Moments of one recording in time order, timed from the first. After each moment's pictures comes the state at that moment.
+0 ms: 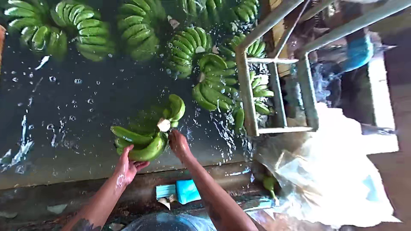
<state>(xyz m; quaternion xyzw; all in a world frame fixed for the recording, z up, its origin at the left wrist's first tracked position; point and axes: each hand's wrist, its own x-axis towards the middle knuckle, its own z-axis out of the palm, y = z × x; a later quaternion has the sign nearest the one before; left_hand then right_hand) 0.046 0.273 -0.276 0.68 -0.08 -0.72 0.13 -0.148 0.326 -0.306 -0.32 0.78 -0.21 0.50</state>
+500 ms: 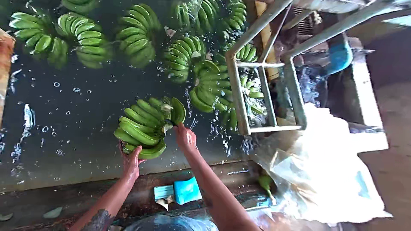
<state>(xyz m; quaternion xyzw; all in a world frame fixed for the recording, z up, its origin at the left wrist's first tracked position) 0.031 0.301 -0.312 0.66 -0.23 -0.66 0.28 -0.178 0.319 -0.293 -0.35 0.86 -0.05 0.35</state>
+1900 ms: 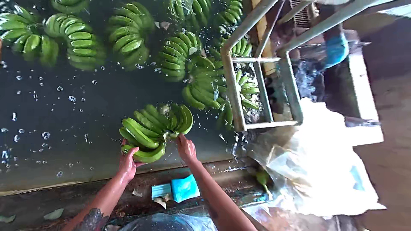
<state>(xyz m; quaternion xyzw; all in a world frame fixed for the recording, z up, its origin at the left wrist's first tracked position) 0.045 0.301 -0.319 0.64 -0.18 -0.72 0.19 -0.176 0.381 -0.325 -0.33 0.84 -0.12 0.42</state>
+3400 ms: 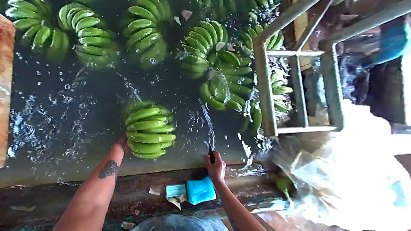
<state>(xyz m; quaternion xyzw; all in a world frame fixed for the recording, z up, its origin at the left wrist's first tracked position) 0.118 0.212 -0.393 0.70 -0.29 -0.65 0.05 -0.172 0.491 -0.373 -0.27 0.91 -0.20 0.25</state>
